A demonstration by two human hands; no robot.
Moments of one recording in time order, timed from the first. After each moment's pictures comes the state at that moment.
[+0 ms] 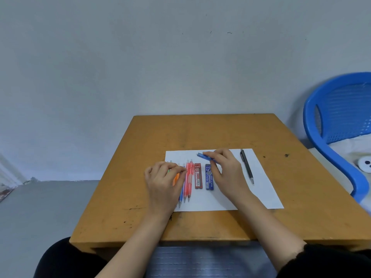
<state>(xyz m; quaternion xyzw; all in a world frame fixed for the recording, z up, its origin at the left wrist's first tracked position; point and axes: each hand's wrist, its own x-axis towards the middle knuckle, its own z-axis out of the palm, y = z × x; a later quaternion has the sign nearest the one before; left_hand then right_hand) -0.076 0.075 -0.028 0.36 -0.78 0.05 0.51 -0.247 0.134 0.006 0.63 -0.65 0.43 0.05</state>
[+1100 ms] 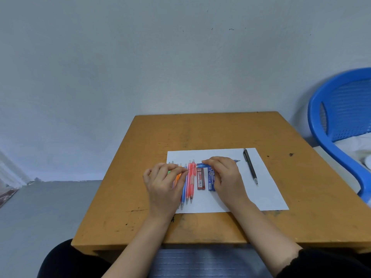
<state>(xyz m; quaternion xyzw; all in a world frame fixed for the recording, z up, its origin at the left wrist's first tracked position) -0.073 0.076 -0.028 0.37 -0.77 0.05 0.52 -0.241 0.134 -0.015 0.64 -0.62 0.44 0.12</state>
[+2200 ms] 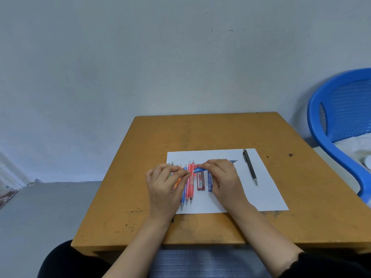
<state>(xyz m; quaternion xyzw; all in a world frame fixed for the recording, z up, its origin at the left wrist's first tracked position) -0.073 0.076 -0.028 0.33 -0.78 0.05 0.53 -0.242 0.131 -0.026 0.66 -0.58 0.45 0.16</state>
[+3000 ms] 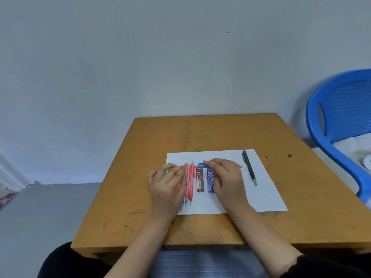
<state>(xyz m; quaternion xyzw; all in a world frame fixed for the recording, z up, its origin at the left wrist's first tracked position) -0.076 0.079 -0.029 0.32 -0.80 0.07 0.51 -0.241 0.135 -0.023 0.62 -0.61 0.46 0.17</state>
